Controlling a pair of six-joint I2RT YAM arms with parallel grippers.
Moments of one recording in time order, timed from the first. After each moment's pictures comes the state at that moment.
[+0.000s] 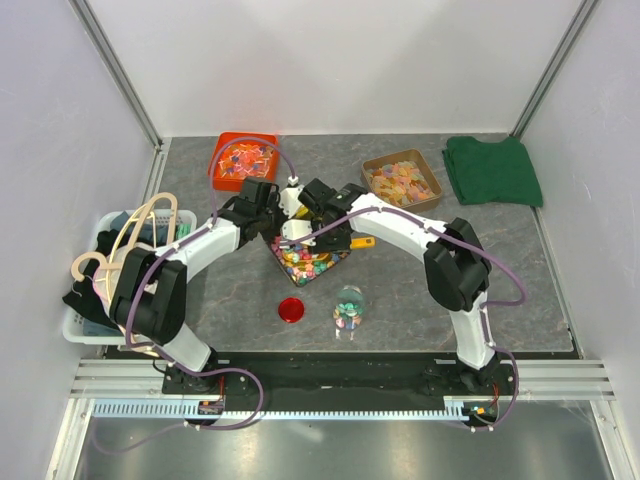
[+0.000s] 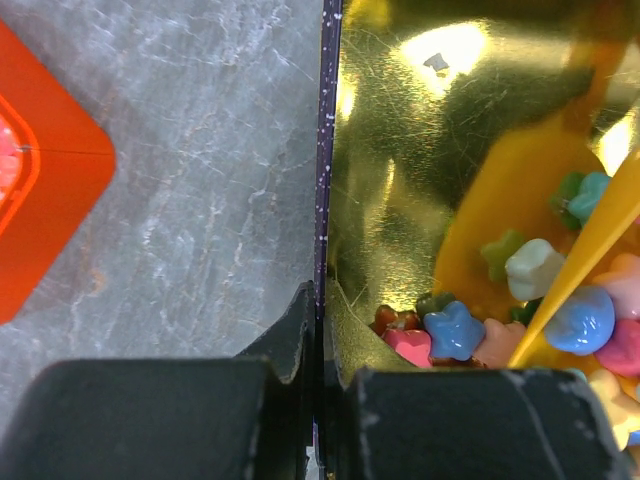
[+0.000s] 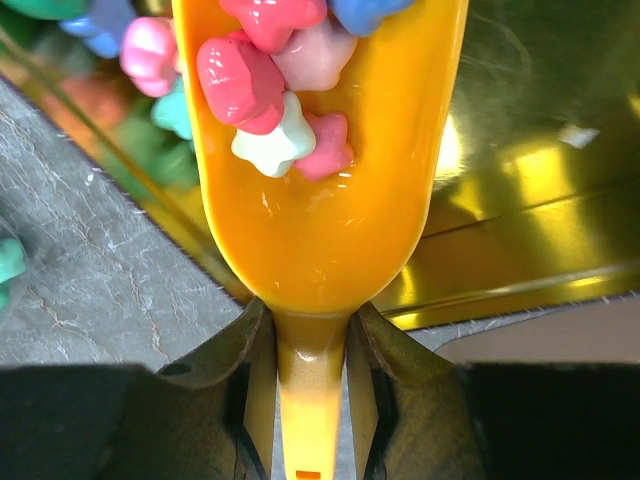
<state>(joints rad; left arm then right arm) -0.39 1.59 1.00 -0.19 0.14 0.57 0.81 2.06 1.73 -0.97 -0.03 -0.88</state>
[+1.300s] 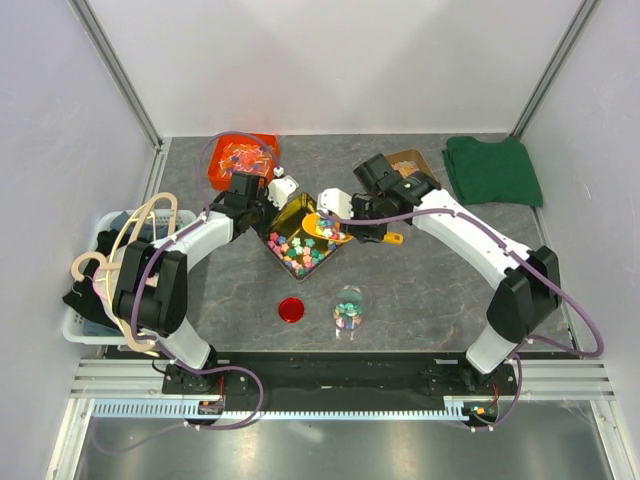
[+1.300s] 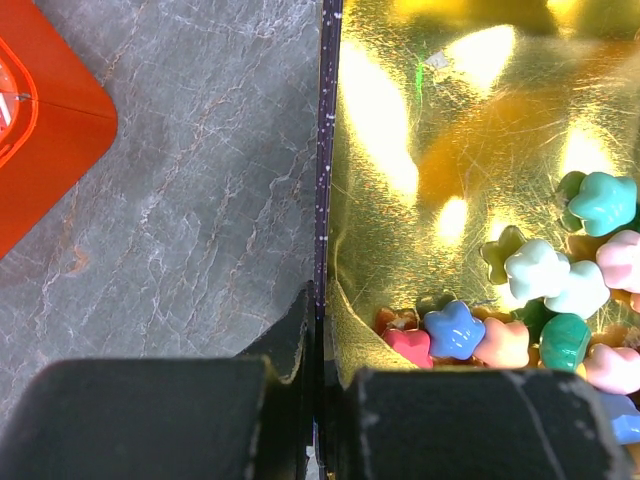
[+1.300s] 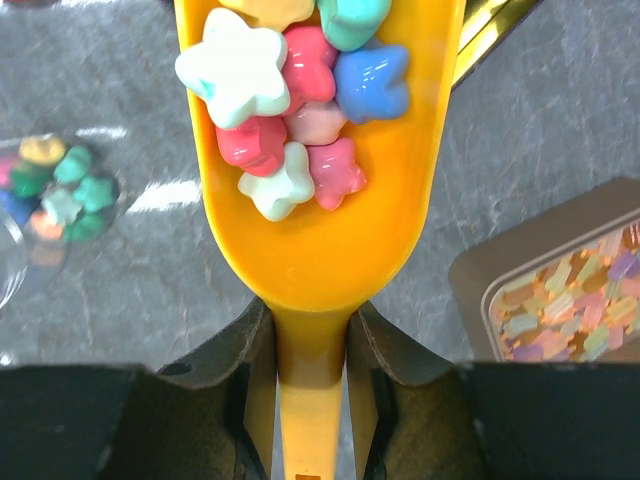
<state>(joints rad) -0.30 1.64 1.03 -0.19 0.22 0.49 0.64 1.68 1.52 -0.91 -0.26 -0.79</state>
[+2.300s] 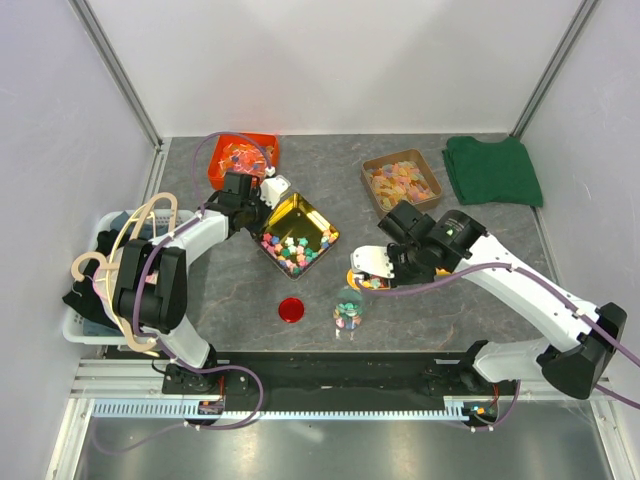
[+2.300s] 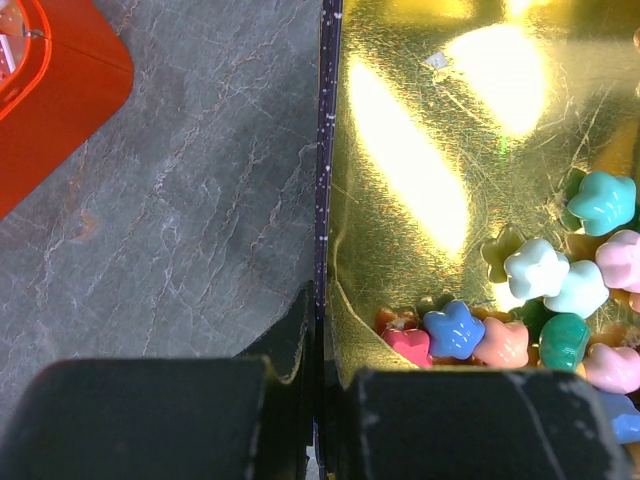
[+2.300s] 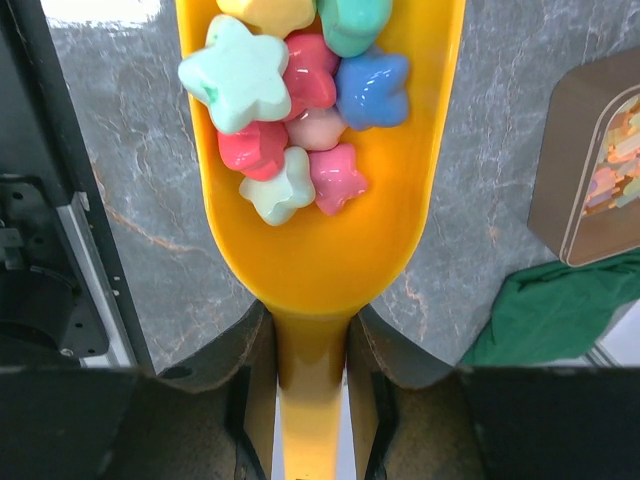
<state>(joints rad) -0.24 1.66 1.03 -0.21 0.22 0.49 0.80 1.29 1.32 -1.30 0.02 -0.86</state>
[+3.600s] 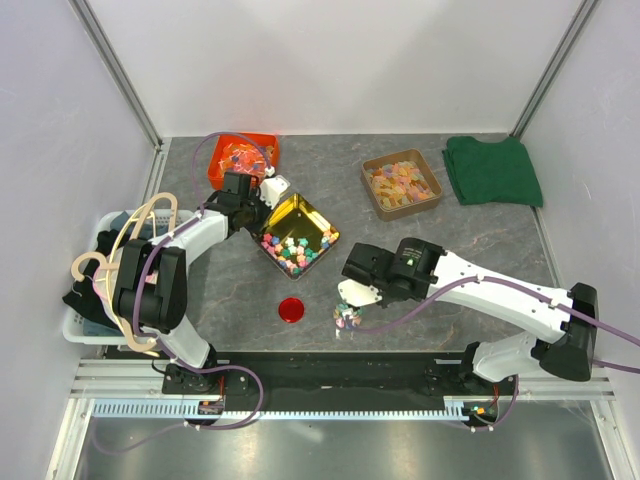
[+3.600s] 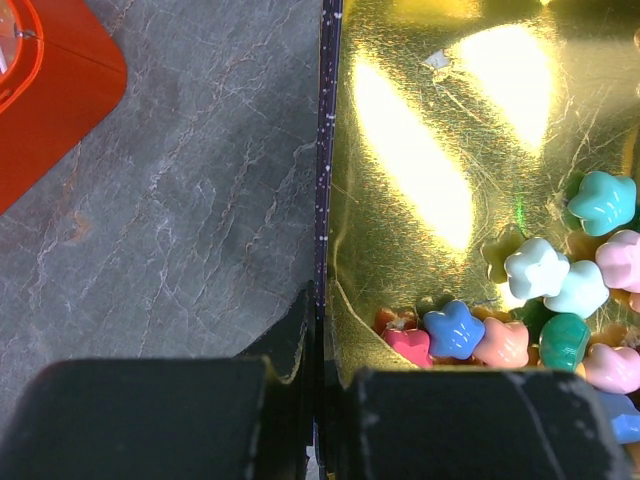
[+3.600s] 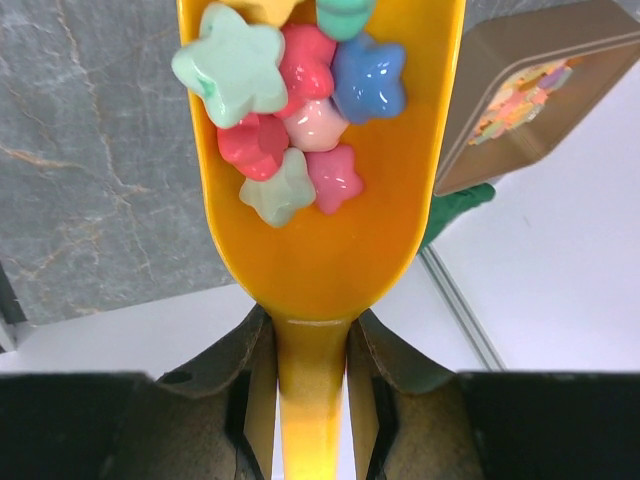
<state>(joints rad) -0.24 1.66 1.03 -0.21 0.24 0.49 1.11 1.37 1.30 -1.35 0.47 -0.84</state>
